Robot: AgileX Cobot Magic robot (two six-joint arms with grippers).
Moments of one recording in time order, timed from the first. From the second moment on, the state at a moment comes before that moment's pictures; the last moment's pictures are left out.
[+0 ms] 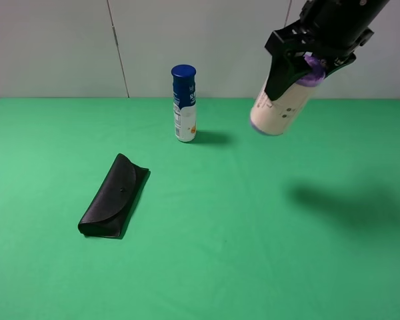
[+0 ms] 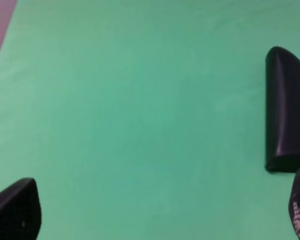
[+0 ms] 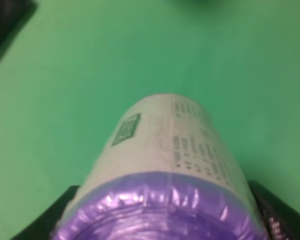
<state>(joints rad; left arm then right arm) -0.04 -0.01 -0.49 0.11 1.06 -0.03 0.46 1.57 -1.48 0.17 1.21 -0.11</state>
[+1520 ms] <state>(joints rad) -0.04 0.19 -0.54 -0.09 0.99 0.28 0.82 1.55 -1.55 0.24 1.16 -0.25</state>
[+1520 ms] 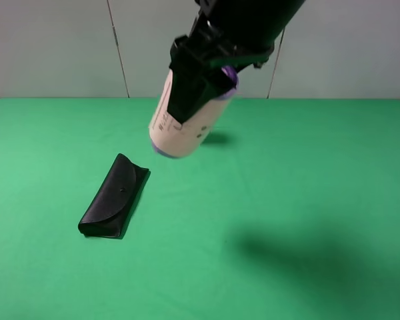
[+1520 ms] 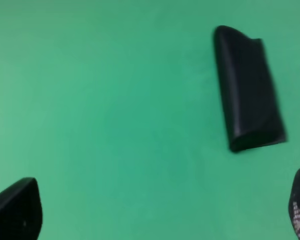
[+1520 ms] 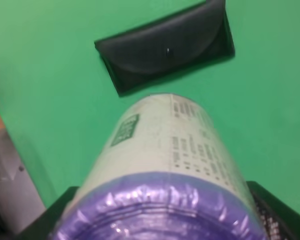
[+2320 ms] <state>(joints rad) -0.22 0.77 -0.54 -0.65 0.57 0.95 0.82 1.57 -1.56 0.29 1.16 -0.31</state>
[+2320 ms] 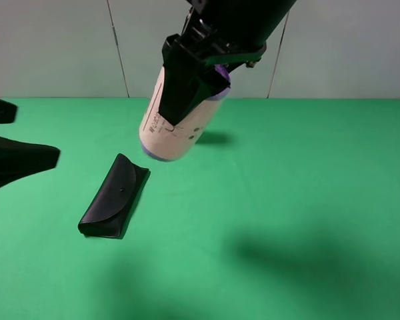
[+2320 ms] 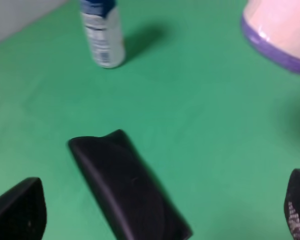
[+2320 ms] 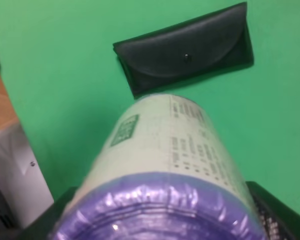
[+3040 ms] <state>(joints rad) -0.65 1.10 -0.58 -0.70 0.20 1.08 0.82 1.59 -1.56 0.38 1.16 -0.35</state>
